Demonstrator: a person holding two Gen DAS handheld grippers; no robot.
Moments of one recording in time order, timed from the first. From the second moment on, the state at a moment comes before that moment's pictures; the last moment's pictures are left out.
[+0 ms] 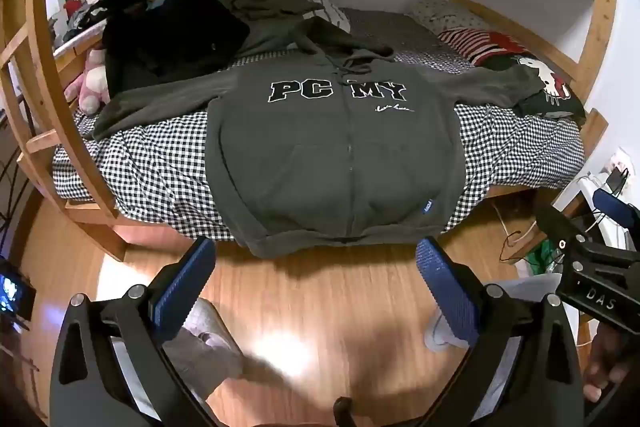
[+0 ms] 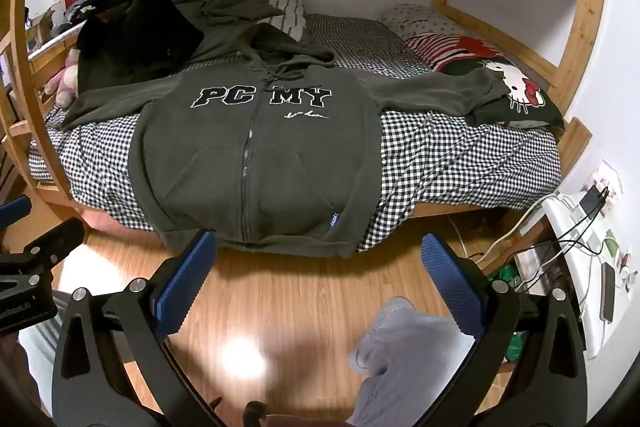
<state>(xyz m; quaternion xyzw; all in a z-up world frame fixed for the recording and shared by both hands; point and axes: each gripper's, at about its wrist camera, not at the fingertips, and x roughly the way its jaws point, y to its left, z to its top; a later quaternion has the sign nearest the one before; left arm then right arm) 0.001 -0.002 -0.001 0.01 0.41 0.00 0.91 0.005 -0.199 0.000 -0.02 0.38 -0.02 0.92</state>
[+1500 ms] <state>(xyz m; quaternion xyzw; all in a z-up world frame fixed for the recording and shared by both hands) 0.004 0.006 -0.002 0.02 0.41 0.02 0.91 0.003 -0.206 0.010 -0.01 0.38 -0.02 0.93</state>
